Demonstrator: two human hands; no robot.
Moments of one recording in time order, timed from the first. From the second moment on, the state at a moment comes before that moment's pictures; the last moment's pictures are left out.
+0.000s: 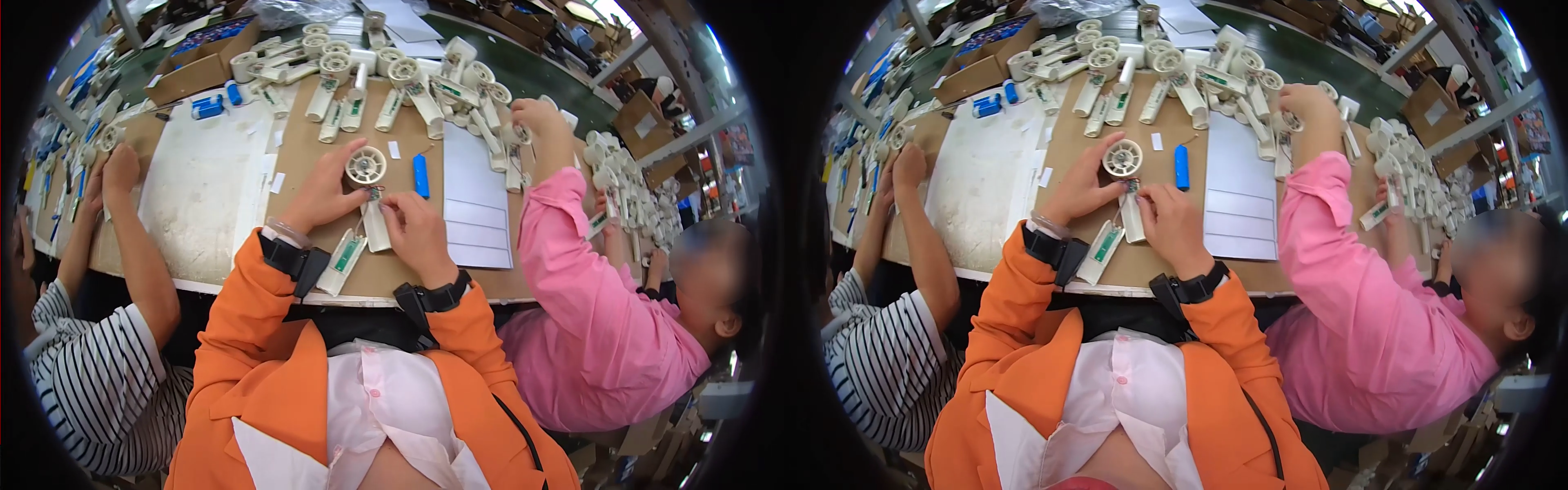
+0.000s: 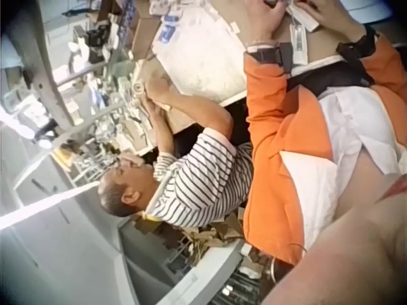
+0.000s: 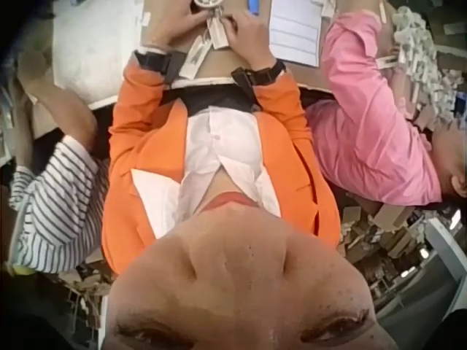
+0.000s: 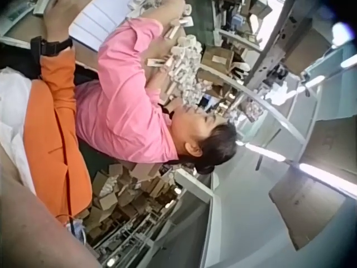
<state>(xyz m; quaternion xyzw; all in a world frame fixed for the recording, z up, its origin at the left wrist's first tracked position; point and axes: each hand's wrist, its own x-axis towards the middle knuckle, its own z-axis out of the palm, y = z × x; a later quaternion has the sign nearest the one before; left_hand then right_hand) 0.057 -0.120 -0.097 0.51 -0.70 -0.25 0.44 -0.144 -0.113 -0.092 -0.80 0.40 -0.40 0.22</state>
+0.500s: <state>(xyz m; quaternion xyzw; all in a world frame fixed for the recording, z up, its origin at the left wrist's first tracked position) 0.068 -0.124 -0.091 0.42 -0.59 -0.52 0.46 -0.149 -0.116 -0.096 -0.78 0.42 -0.36 0.28</state>
